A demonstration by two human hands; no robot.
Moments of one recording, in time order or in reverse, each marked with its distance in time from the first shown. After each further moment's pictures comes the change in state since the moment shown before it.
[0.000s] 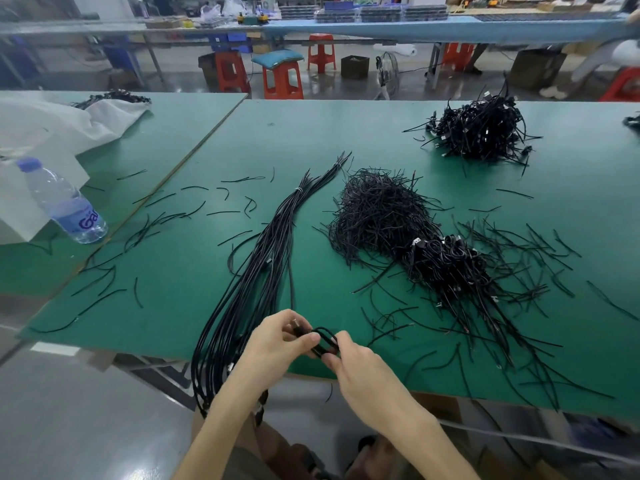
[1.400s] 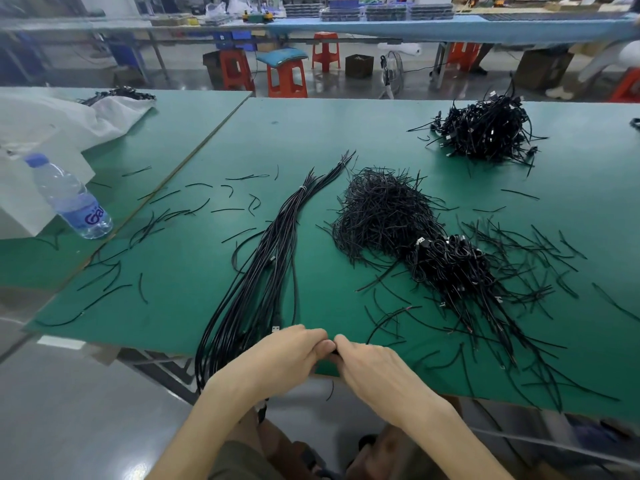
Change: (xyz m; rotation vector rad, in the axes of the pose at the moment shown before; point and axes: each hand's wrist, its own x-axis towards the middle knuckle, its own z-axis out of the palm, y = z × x) left_hand 0.000 0.007 0.000 0.724 -0.378 0.260; right_hand 0.002 0.008 -0.011 -0.518 -0.036 -0.283
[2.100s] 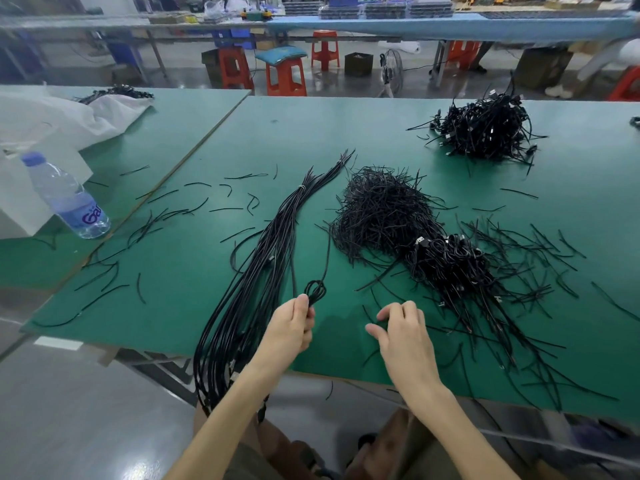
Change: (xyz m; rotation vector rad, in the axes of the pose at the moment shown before) left_hand 0.027 0.001 0.013 -1.106 0.438 -0.233; right_hand 0.010 0.038 0.005 0.213 0.378 0.574
